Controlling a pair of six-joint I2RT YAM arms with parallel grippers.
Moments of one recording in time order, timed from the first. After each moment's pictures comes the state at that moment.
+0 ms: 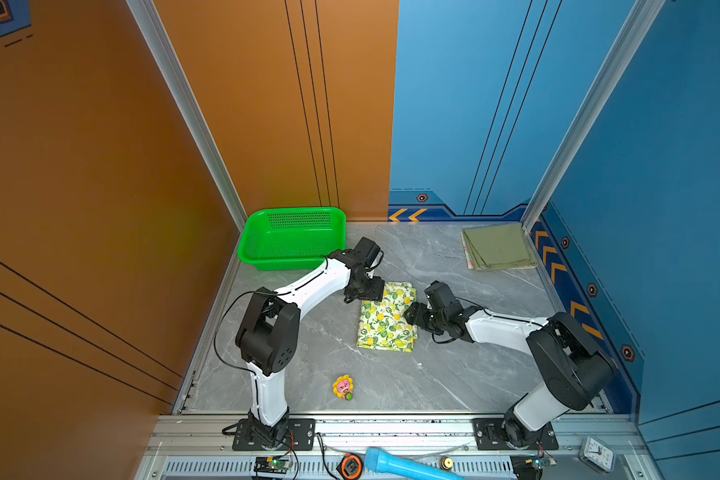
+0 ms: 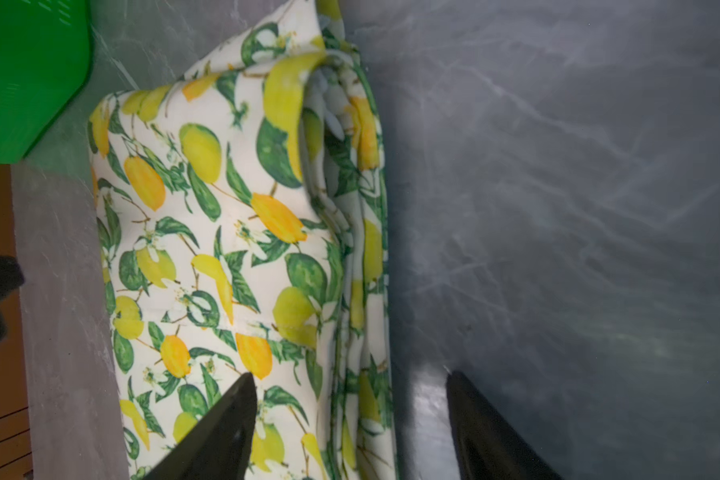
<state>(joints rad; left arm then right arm) -0.55 1.89 1.49 -0.82 0.10 -0.37 0.58 1.63 0.75 -0.02 -0.11 0.86</state>
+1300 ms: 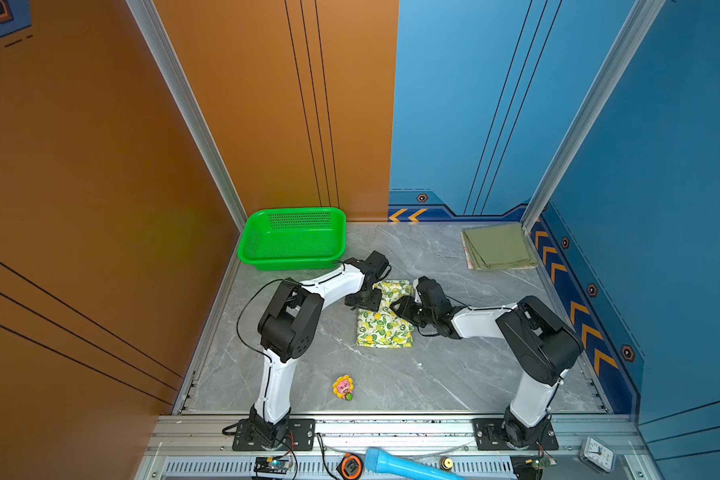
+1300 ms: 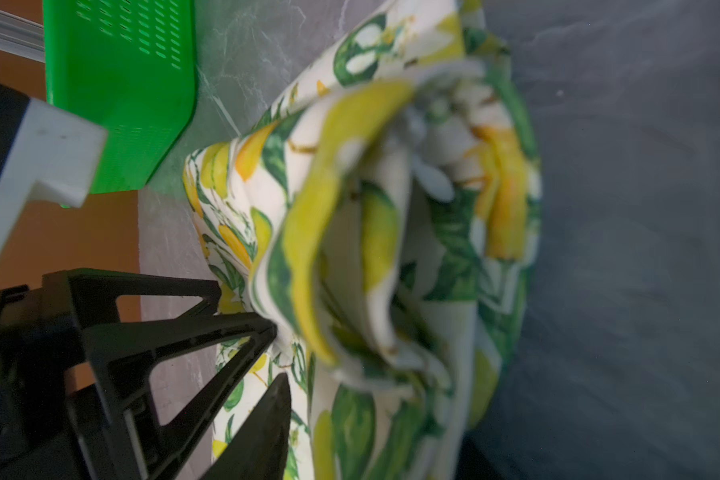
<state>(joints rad) -0.59 2.06 1.51 -0.82 -0.11 -0.36 0.60 1.83 0.79 0.34 -0.25 0.99</state>
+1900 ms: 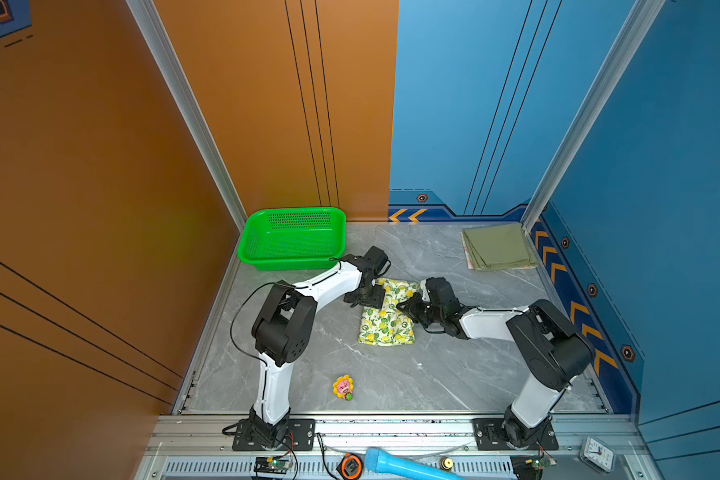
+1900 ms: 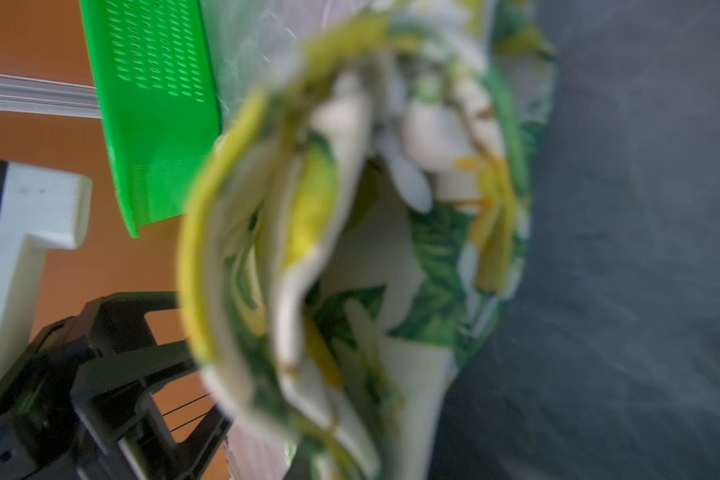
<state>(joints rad) -0.58 1.95 1.53 -0.85 -0.05 -0.35 0.53 1.69 0.77 0.27 -0.31 1.15</state>
